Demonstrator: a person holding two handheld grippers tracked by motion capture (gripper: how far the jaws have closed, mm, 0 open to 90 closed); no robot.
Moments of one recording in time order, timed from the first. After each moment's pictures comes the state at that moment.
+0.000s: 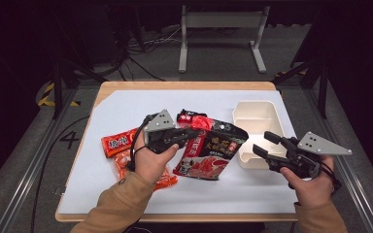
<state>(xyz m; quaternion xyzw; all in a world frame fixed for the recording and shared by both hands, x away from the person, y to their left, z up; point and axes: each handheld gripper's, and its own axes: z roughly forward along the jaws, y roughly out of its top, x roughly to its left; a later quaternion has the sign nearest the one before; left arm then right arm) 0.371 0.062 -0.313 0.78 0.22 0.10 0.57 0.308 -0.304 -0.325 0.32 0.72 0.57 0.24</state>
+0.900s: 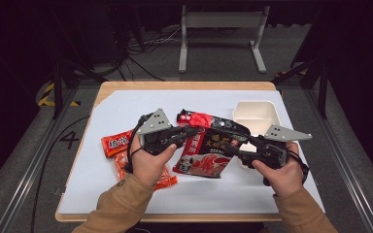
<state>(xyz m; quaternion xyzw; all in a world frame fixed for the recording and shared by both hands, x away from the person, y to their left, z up) 0.360 0.066 -0.304 0.76 0.22 0.11 0.60 0.337 -0.247 -0.330 0.33 0.74 0.57 0.14</state>
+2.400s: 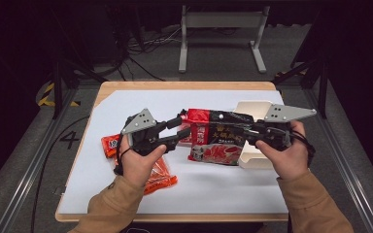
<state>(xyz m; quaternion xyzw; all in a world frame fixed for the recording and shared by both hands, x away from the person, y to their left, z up) 0.364 0.095 -0.315 0.74 0.26 0.11 0.62 0.355 -0.246 -0.274 0.25 0.79 0.53 0.17</state>
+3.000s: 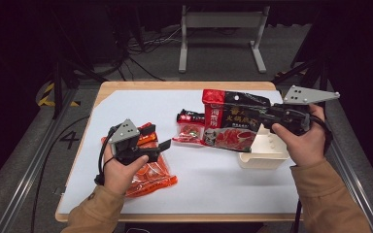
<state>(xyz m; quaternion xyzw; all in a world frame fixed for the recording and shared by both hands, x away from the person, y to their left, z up) 0.357 0.140 -0.347 0.76 0.31 0.15 0.55 0.371 -0.277 -0.242 0.26 0.78 0.53 0.20</state>
